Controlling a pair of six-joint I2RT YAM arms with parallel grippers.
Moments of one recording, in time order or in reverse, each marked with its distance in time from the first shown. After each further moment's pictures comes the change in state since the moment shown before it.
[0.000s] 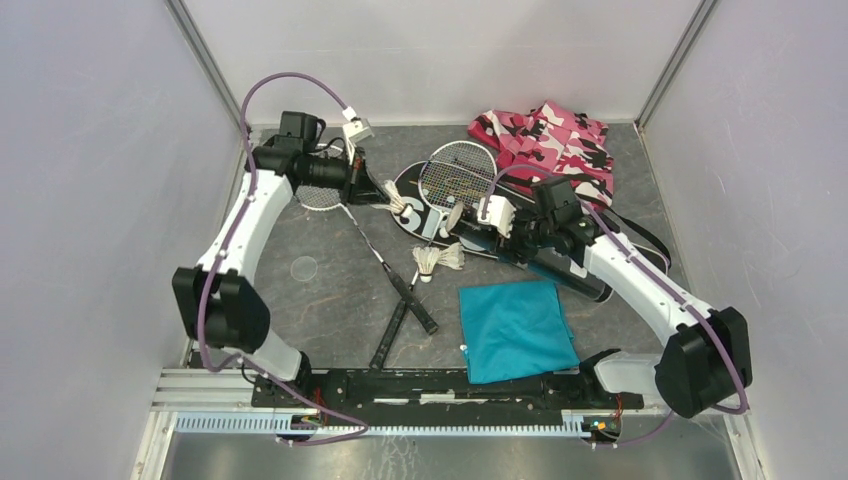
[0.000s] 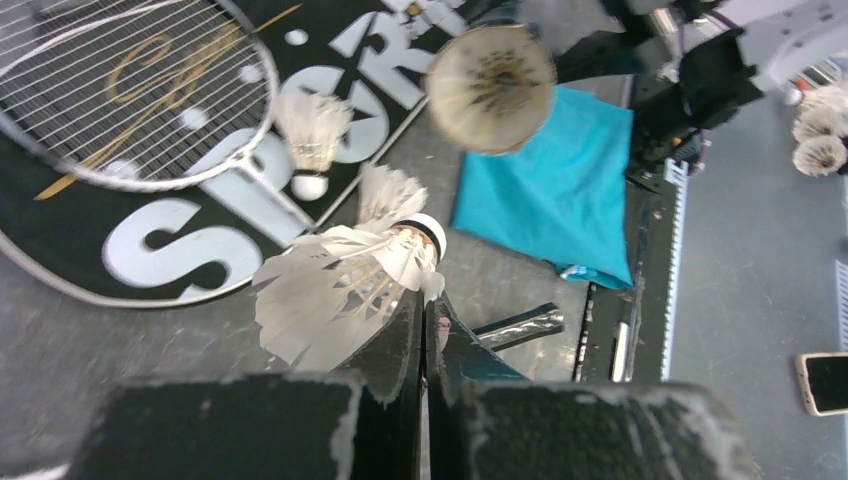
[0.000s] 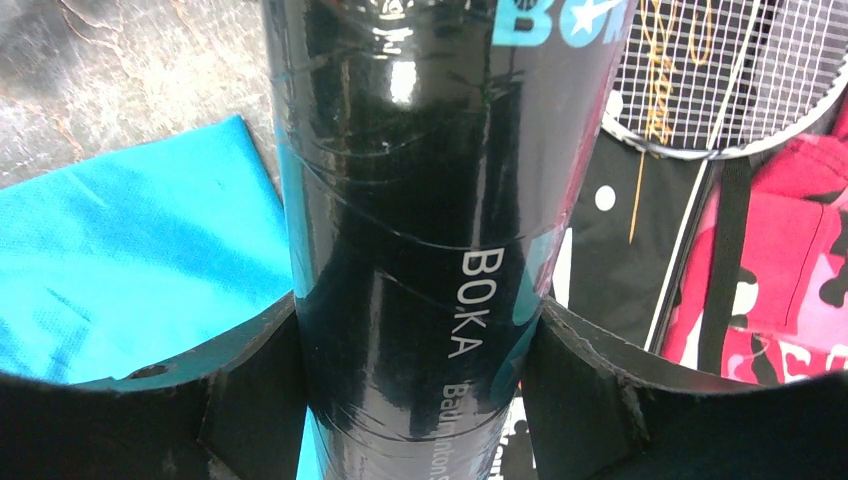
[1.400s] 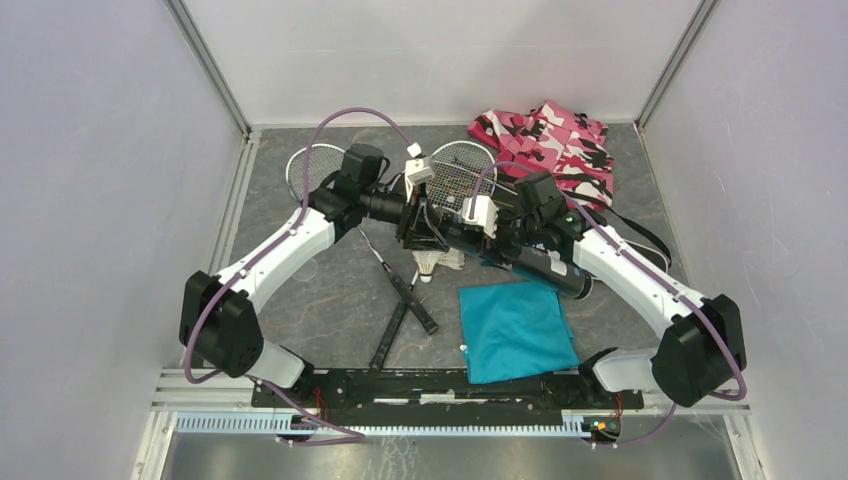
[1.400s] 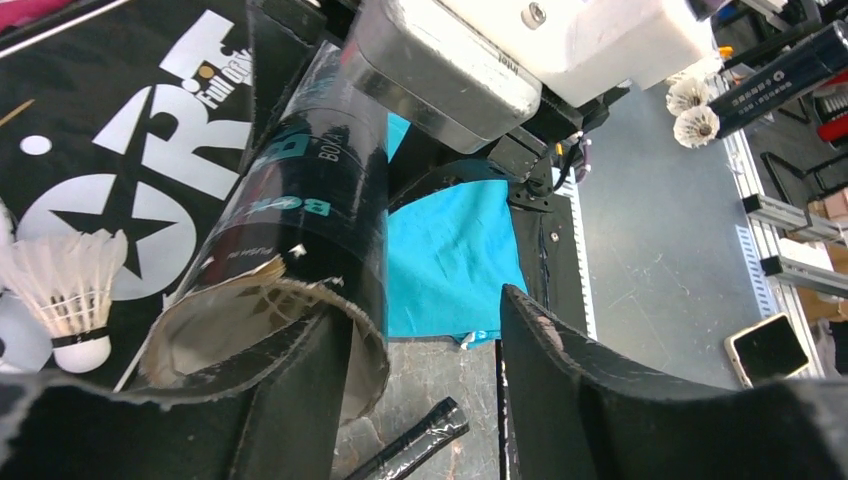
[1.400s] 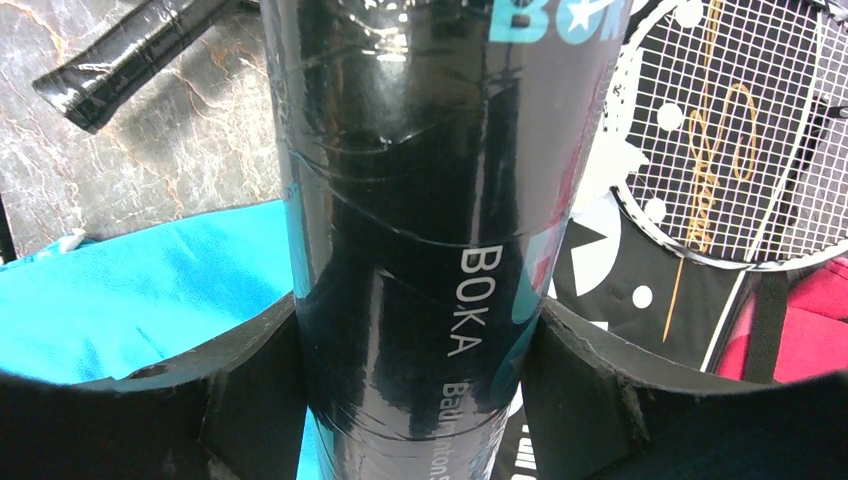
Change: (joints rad) left arm -0.372 -0.143 -0.336 0.600 0.018 -0.410; right arm 0.091 0.063 0.084 -0.016 -0.107 0.029
